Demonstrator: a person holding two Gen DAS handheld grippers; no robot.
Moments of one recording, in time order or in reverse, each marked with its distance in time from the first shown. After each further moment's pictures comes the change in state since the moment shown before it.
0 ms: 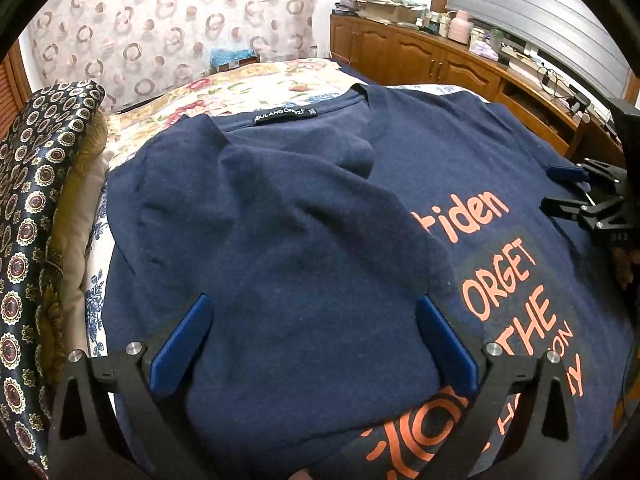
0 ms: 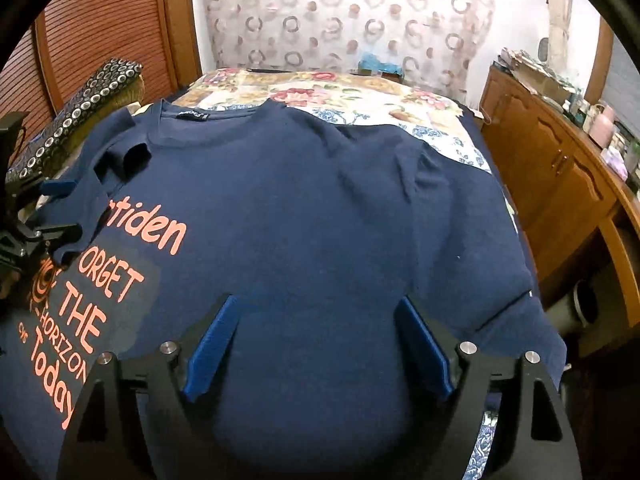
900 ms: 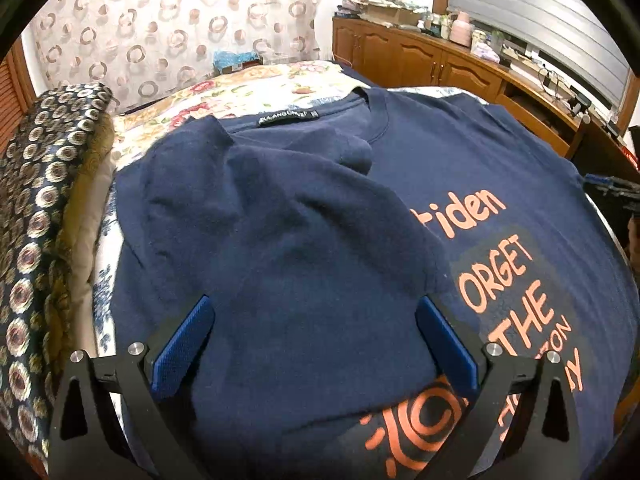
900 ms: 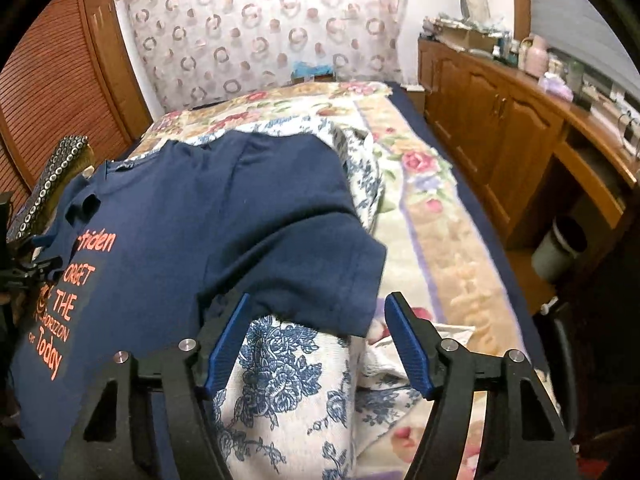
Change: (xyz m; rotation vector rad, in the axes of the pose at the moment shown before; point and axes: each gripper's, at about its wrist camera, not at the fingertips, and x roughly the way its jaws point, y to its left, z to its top) left arm -0.008 -0.001 -0.005 -0.008 -0.022 0.014; right arm -0.052 -0.104 -0.066 0.252 -0.036 -0.032
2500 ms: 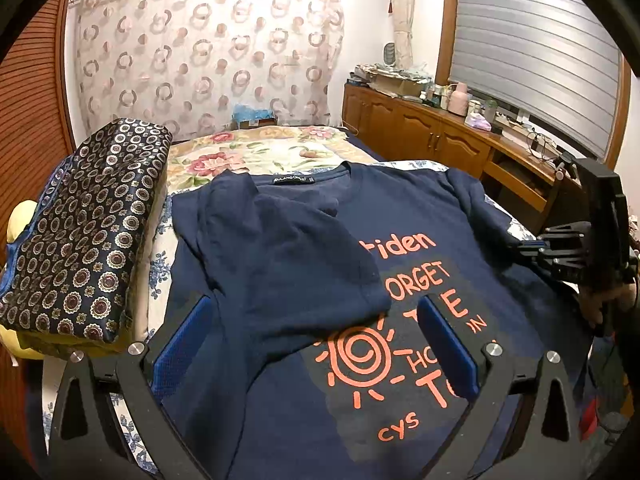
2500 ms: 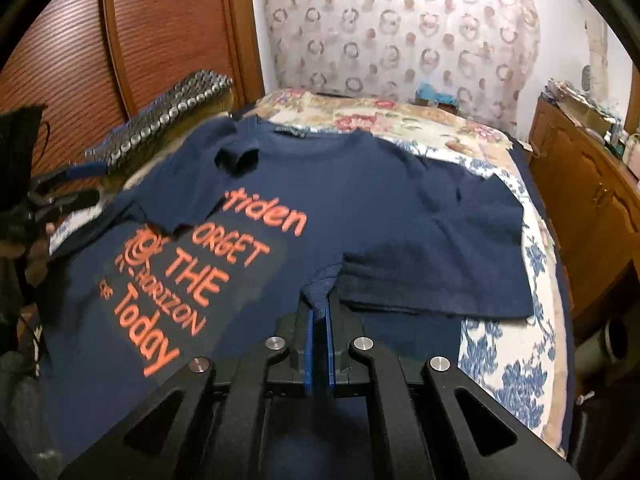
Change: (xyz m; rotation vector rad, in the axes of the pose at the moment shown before) left arm -0.098 -0.012 -0.043 -0.090 -0.238 -0.010; right arm -0.004 0.137 -0.023 -0.348 -0.034 0.222
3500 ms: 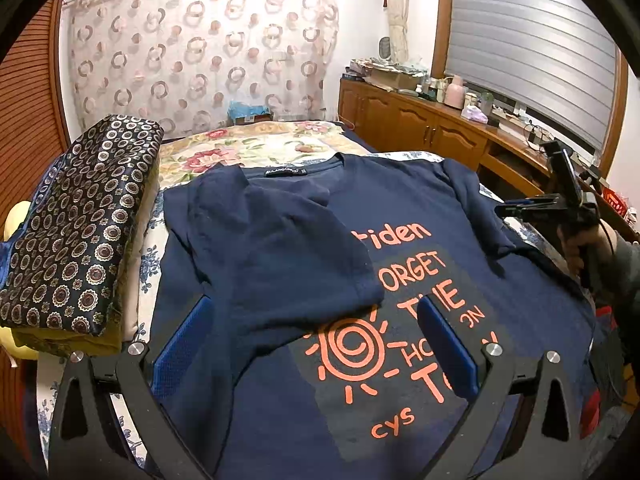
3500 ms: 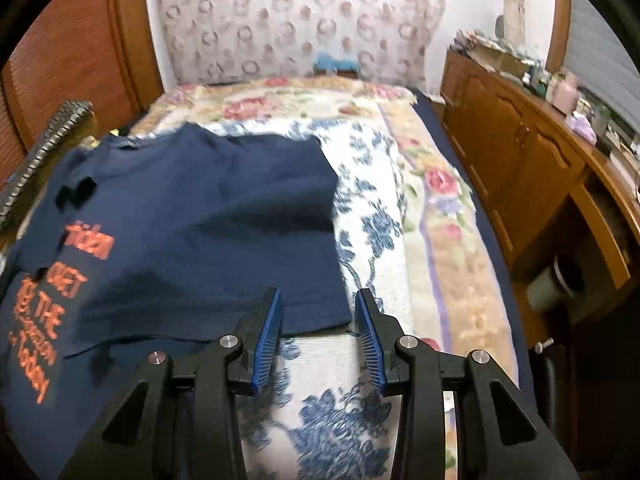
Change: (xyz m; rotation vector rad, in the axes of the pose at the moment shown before) left arm 0.004 -0.006 -0.004 0.013 0.016 -0.007; right arm 0.012 -0.106 0.013 0.215 0.098 -0.256
